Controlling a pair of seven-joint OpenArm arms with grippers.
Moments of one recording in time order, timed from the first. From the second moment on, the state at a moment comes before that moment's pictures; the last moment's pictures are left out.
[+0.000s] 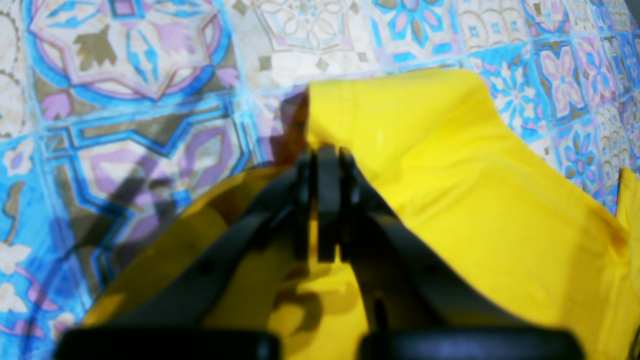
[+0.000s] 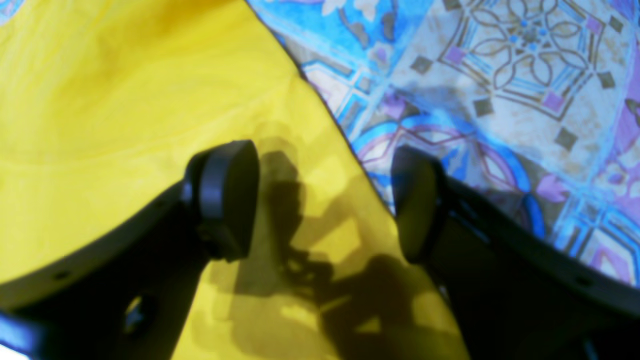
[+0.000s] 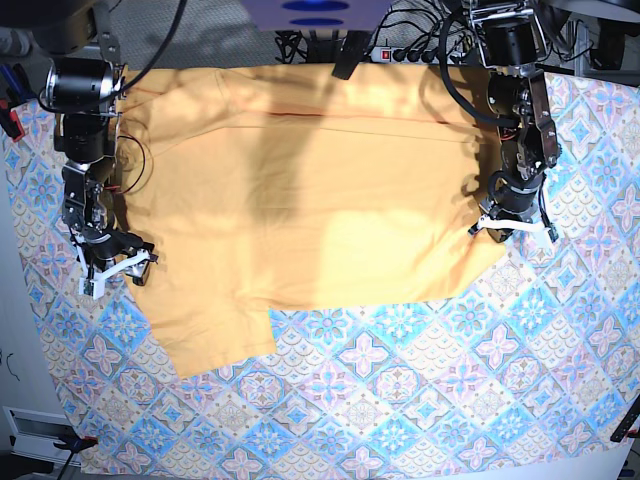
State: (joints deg) left arm 5.8 -7.5 -17.6 79.1 -33.7 2.5 28.3; right arm 20.2 19.9 6.0 30.9 17.9 16.6 -6.1
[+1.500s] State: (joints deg) left arm 9.8 -9.0 -17.5 86.1 -33.9 2.3 28.5; right arm -2.8 19.6 18.5 63.4 17.9 16.7 -15.3
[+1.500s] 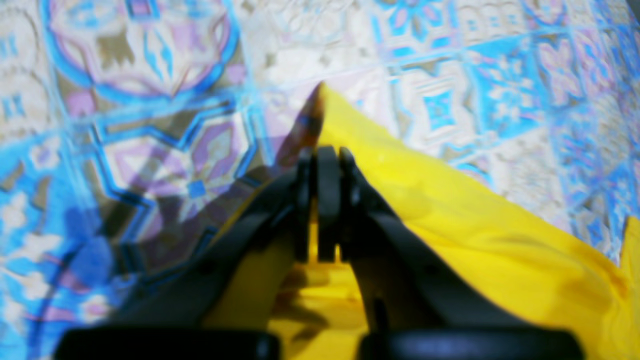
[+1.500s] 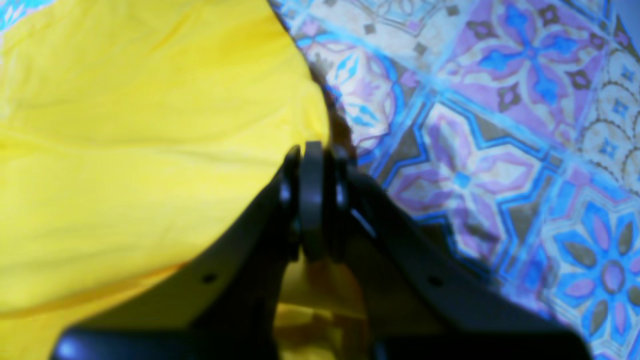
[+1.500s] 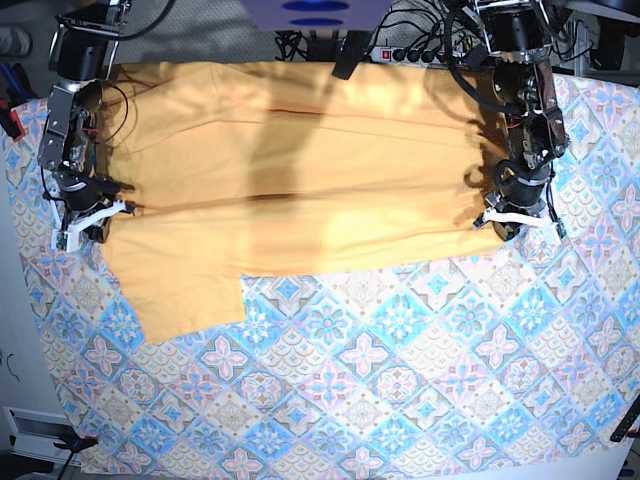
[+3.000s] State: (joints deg) left arm -4.0 -14.8 -17.5 67.9 -46.5 -2.1 28.6; right arm -3.7 19.4 18.1 69.1 17.9 16.7 -16.2
